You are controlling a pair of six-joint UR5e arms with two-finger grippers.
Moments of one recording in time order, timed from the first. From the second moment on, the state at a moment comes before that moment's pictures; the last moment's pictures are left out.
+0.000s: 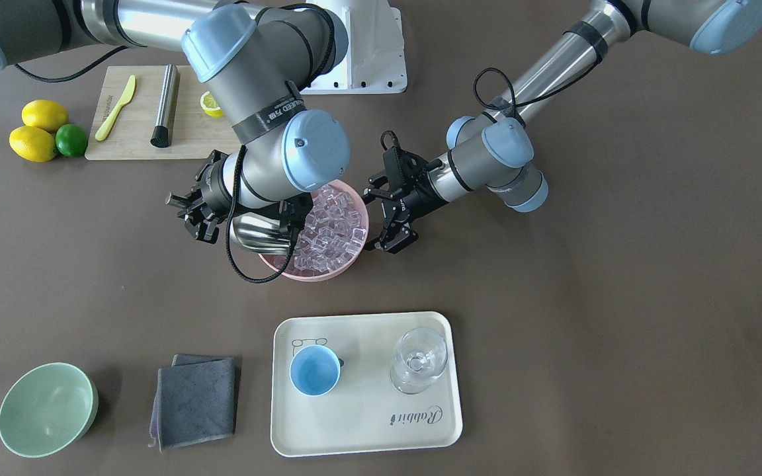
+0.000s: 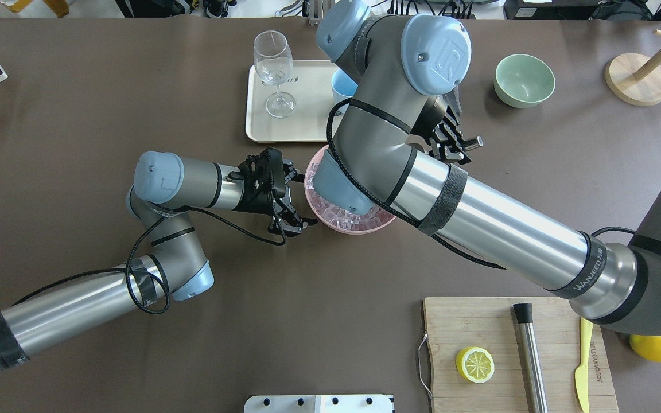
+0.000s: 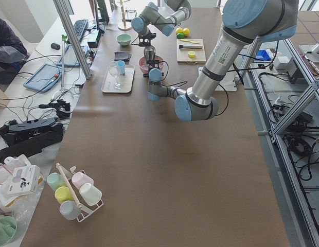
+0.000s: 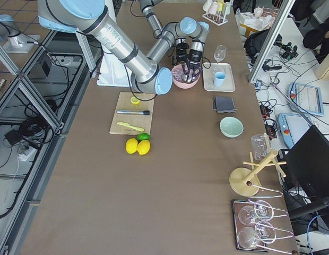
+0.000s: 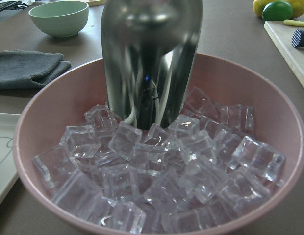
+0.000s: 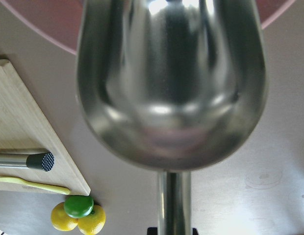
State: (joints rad) left arm -0.56 -2.27 -1.06 -3.04 -1.99 -0.11; right arm 0.69 -0.55 1.39 -2.51 1.73 -0.69
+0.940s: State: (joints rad) left arm -0.56 -2.27 -1.06 -3.04 -1.99 -0.10; right arm 0.69 -0.57 1.42 -2.41 1.75 -0.58
